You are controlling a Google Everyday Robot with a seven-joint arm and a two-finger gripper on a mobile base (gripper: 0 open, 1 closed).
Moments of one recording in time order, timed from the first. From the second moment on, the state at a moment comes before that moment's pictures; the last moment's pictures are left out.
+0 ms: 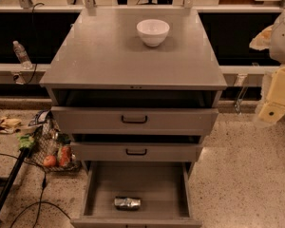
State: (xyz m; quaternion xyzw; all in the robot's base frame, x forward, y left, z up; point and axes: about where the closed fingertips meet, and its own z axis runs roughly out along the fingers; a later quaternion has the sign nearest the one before) arm 0.438 -0.216 0.978 -0.60 0.78 -0.04 0.16
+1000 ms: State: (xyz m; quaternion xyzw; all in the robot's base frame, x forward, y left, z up) arm 0.438 -0.185 0.842 -0.58 0.76 0.13 0.27
